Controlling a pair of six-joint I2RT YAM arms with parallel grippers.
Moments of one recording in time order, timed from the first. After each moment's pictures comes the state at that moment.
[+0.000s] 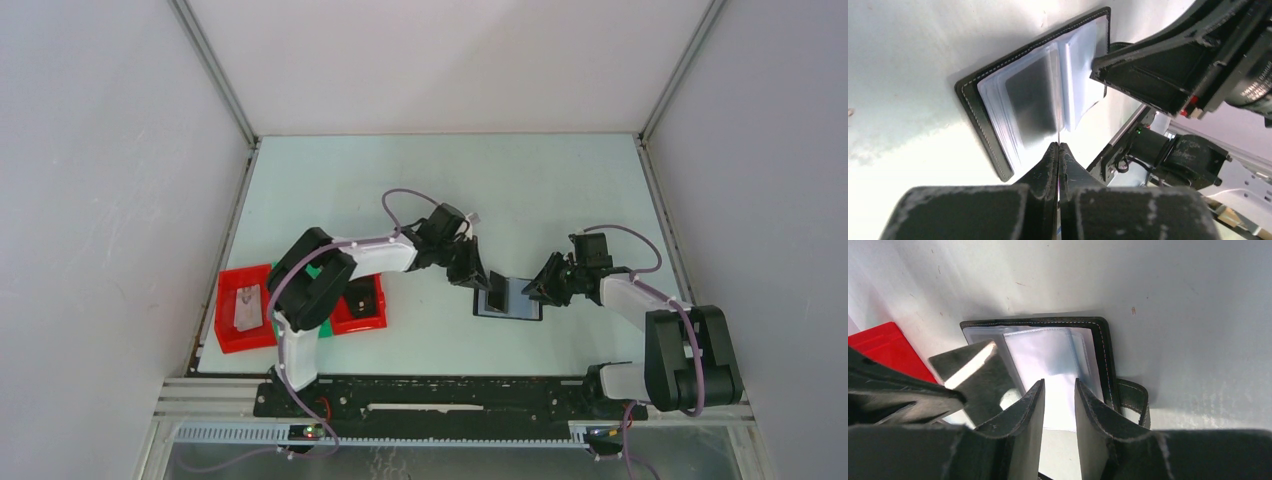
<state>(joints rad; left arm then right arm) -0.78 1.96 1.19 -0.07 0.53 -0.87 0.09 1.32 0.51 -0.21 -0.41 0.67</state>
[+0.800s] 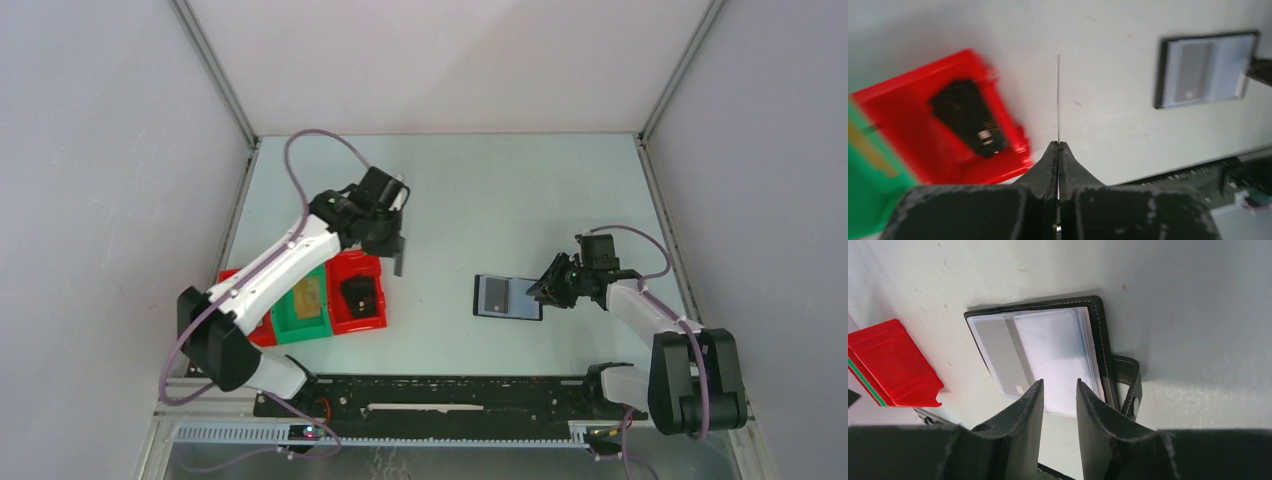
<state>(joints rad) -0.66 1.47 1.34 -0.91 -0.02 -0.49 0.07 1.22 0.51 -0.31 -0.40 0.66</state>
